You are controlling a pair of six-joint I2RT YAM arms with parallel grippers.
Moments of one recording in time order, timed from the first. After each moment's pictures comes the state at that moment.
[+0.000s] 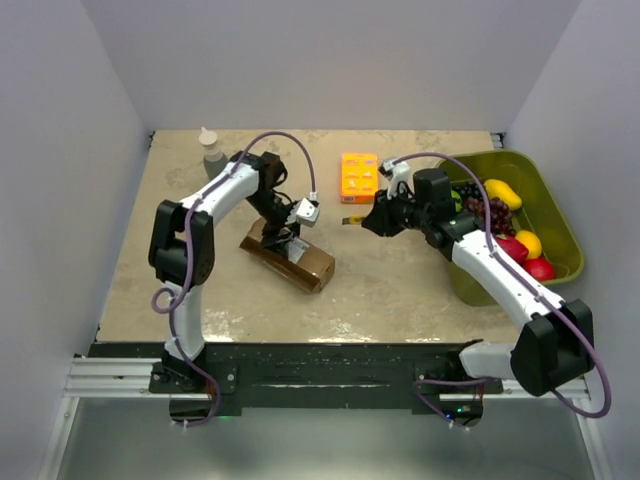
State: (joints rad) left arm -0.38 2.04 1.70 -1.27 0.72 1.47; right arm 0.39 1.29 1.03 -0.31 -0.38 0.09
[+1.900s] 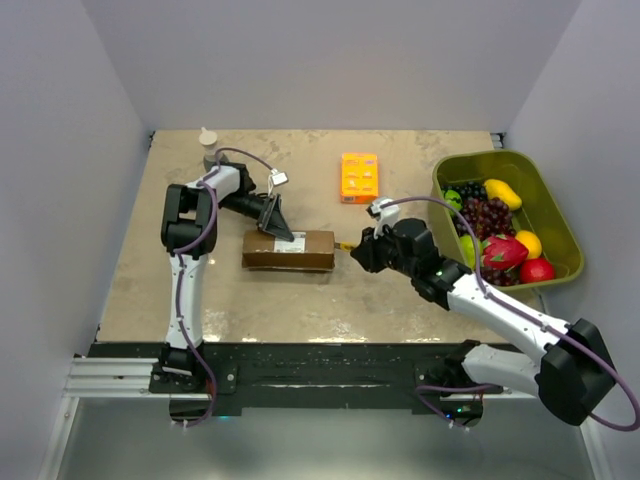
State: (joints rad) left arm -0.14 2.46 1.85 -1.36 1.31 0.87; right arm 0.65 1.12 0.66 -0.01 -0.07 0.25
